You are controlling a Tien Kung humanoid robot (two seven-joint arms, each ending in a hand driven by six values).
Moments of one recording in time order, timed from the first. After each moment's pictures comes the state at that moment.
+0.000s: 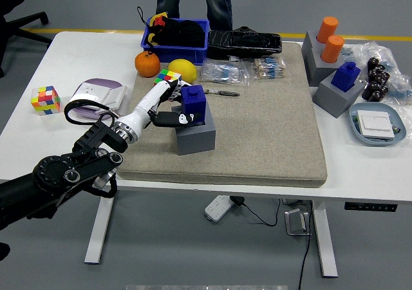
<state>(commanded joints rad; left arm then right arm) -0.84 0.22 -0.21 -0.85 0.69 0.34 -0.39 0.10 -0.31 0.83 0.29 -0.68 0.15 -0.24</state>
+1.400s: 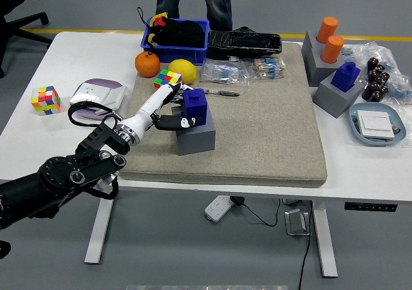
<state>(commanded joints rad) -0.86 0.21 -0.14 -0.82 0.68 0.35 -0.39 0.11 -0.31 0.84 0.29 -0.68 0.15 -0.24</state>
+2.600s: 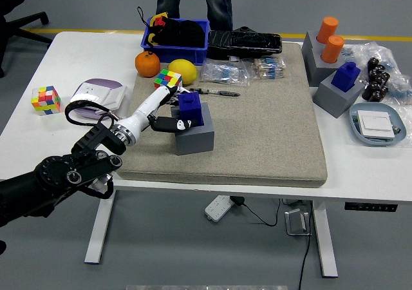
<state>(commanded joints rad) -0.87 0.22 -0.12 -0.81 0.69 0.35 -0.38 0.10 -0.31 0.84 0.29 -0.67 0.15 -0.24</state>
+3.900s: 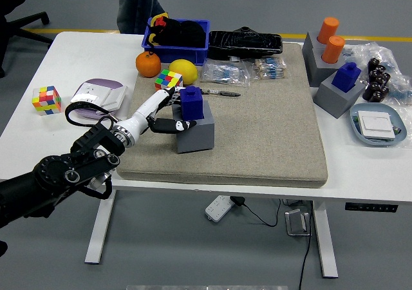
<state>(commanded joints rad) -0.85 0.21 -0.15 -0.79 0.67 0.27 -0.35 0.10 -0.31 0.84 0.29 -0.67 0.15 -0.24</state>
